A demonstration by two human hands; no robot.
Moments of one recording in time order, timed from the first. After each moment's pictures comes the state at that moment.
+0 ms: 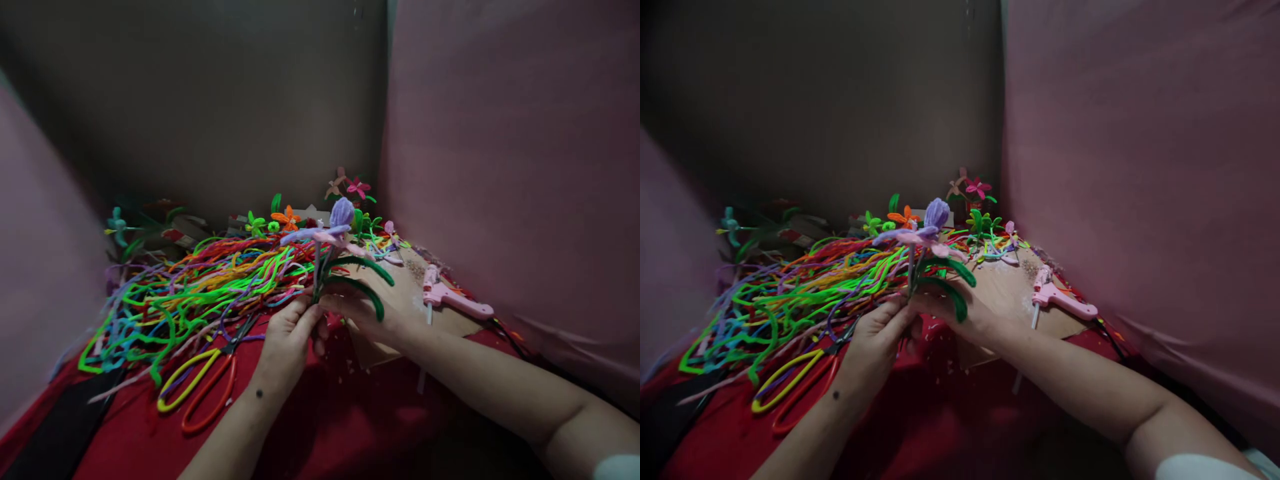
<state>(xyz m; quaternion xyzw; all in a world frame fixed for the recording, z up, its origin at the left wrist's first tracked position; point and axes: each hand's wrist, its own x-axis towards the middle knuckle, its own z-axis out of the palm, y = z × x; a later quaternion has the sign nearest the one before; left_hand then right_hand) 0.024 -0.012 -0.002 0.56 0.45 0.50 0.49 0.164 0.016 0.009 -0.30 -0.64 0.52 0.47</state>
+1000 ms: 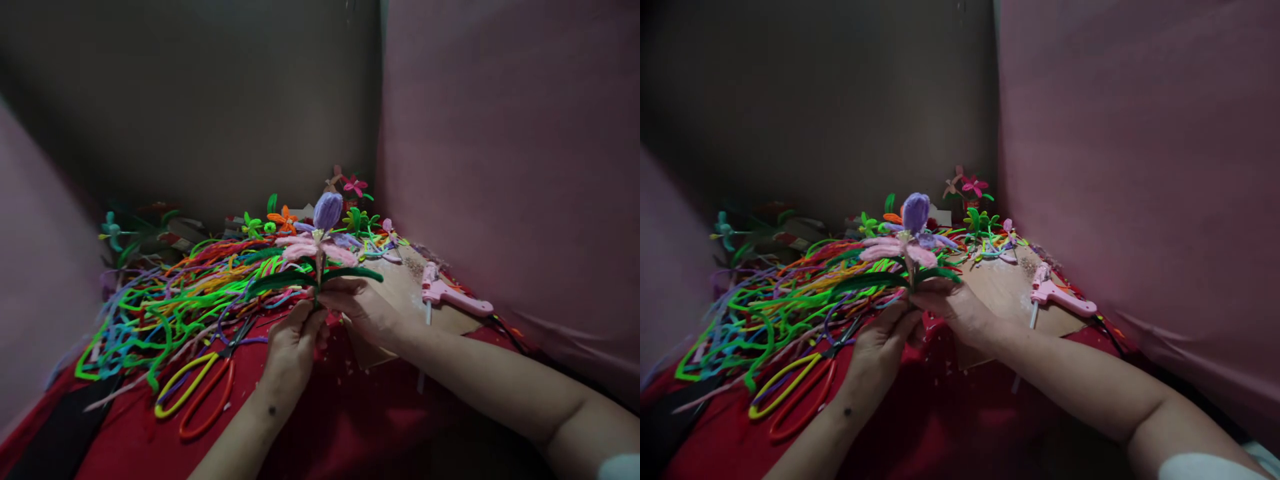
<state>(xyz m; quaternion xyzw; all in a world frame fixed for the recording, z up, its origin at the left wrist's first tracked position) 0.030 -0.017 -0.004 0.59 0.50 0.50 0.39 0.159 0.021 -0.010 -0.22 -0.54 0.67 0.46</state>
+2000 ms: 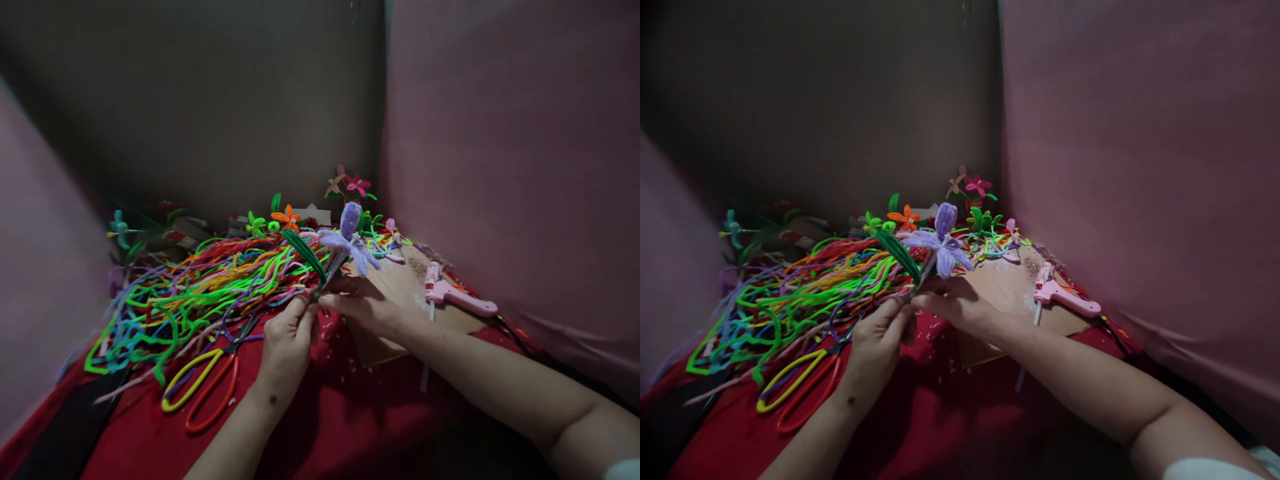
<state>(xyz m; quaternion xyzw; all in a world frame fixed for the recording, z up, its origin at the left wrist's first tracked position) 0.017 -0.012 -0.010 0.65 0.52 0.48 0.26 0.167 0.029 -0.007 -0.26 -0.63 0.56 0.47</state>
